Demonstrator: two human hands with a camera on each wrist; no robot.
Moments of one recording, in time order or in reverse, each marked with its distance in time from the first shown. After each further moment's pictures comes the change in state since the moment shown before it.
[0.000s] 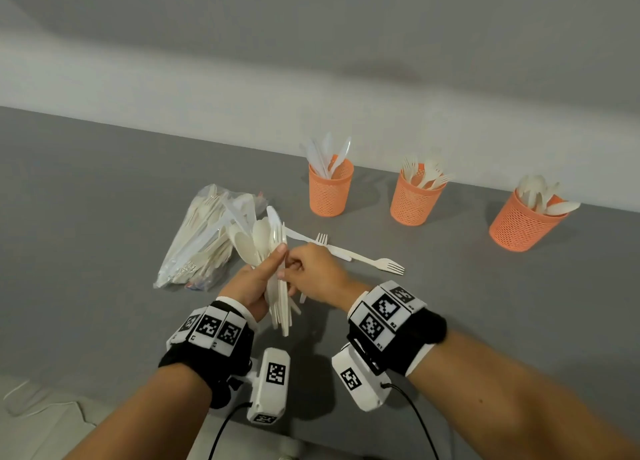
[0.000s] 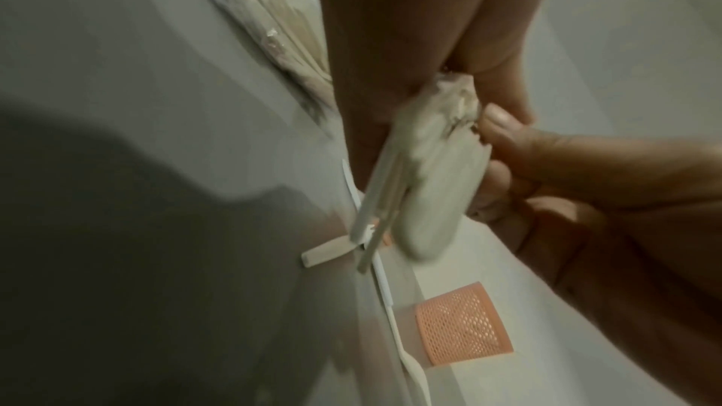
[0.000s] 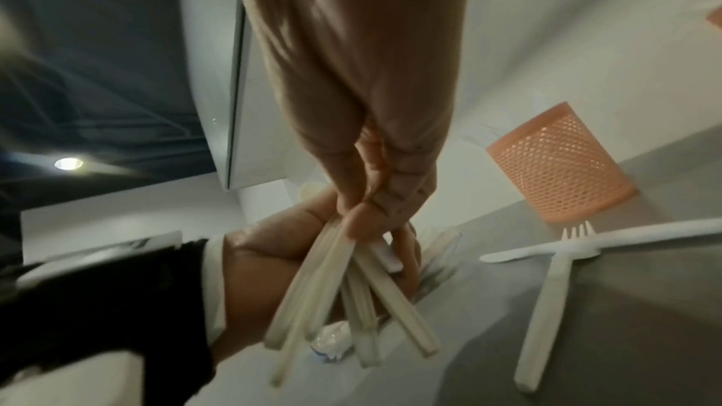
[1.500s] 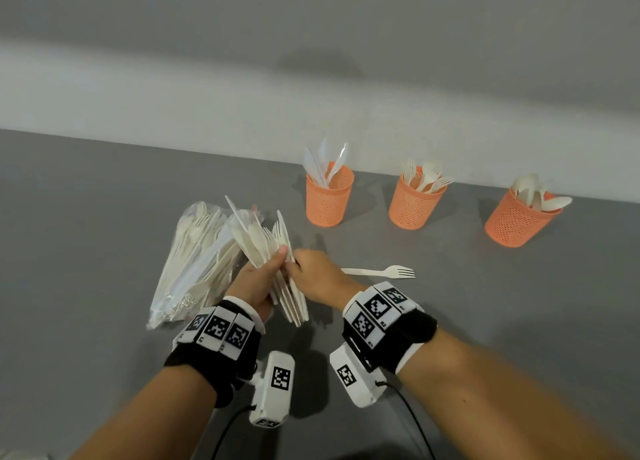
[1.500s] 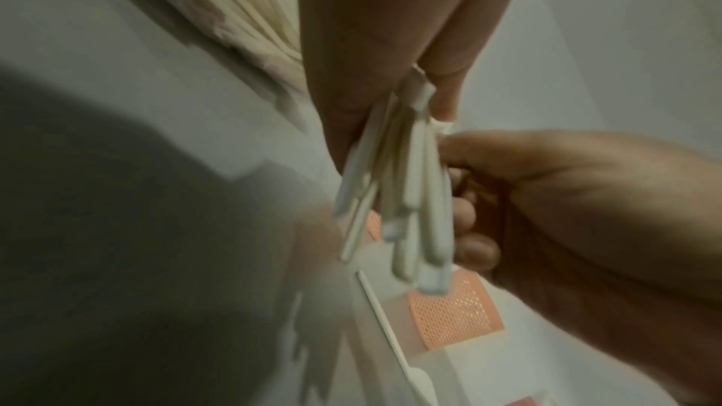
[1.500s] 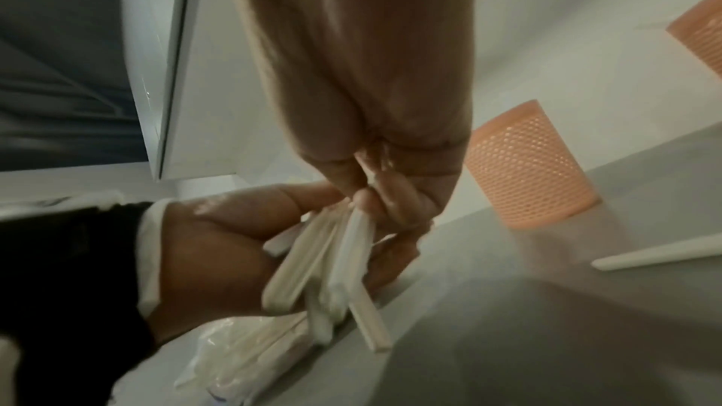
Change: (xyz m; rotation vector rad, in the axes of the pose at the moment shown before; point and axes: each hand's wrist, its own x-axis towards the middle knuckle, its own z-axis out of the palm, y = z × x) left_hand 0.060 0.009 -0.029 -0.037 0.040 -0.099; right_hand 0.049 -0.008 0.009 -0.173 0.056 0.182
